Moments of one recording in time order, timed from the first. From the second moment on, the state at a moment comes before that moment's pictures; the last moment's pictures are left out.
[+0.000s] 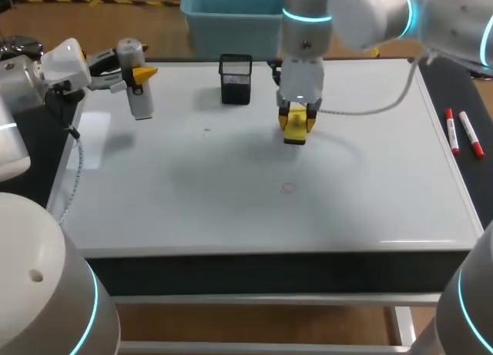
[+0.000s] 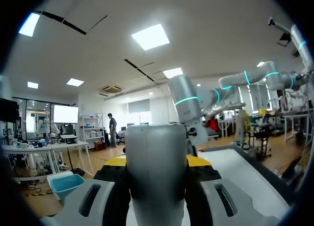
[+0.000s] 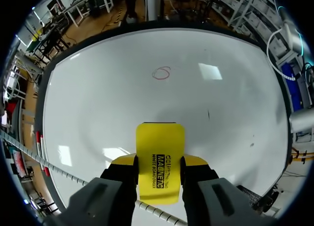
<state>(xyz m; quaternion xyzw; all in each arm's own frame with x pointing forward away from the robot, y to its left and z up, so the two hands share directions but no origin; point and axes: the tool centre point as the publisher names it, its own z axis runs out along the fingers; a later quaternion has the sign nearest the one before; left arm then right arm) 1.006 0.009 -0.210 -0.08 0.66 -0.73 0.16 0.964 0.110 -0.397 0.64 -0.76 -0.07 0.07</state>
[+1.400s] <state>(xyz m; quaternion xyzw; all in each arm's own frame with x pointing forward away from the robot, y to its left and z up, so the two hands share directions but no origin) 1.006 0.009 -0.210 -0.08 0.66 -0.73 0.16 1.010 0.032 -0.431 0.59 -0.80 -0.02 0.06</state>
